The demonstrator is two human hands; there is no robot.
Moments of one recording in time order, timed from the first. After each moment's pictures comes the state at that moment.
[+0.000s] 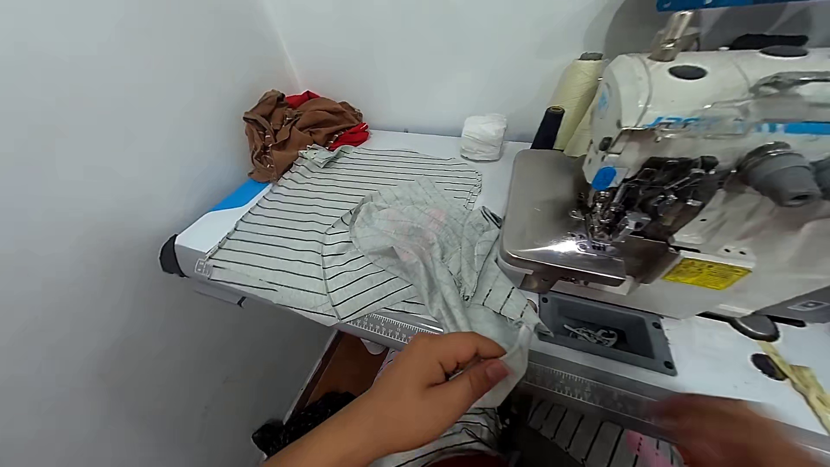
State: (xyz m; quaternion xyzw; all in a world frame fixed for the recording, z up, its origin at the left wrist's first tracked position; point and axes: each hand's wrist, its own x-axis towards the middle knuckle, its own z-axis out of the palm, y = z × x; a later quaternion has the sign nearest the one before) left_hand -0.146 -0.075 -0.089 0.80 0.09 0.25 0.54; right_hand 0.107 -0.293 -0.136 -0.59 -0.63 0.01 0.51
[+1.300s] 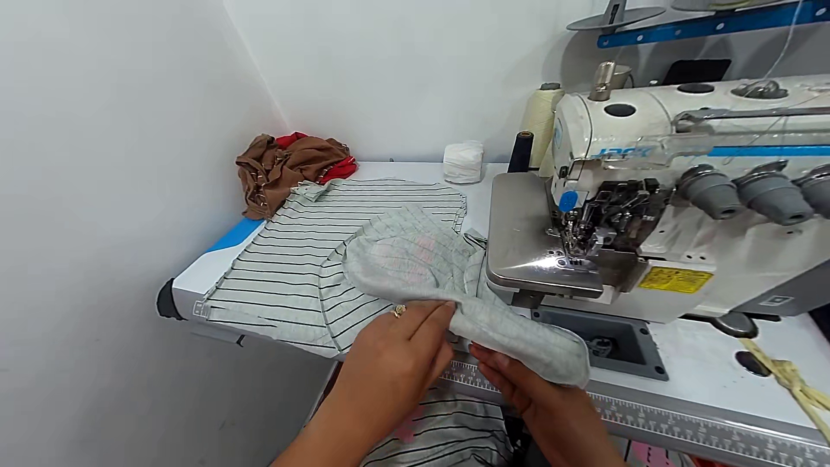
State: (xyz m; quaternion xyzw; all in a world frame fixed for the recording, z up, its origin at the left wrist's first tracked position) left_hand -0.147 -0.040 -0.077 0.91 0.11 0.39 -0.07; right_hand 0.005 -0.172 -0.130 -0.40 -0.18 0.47 0.77
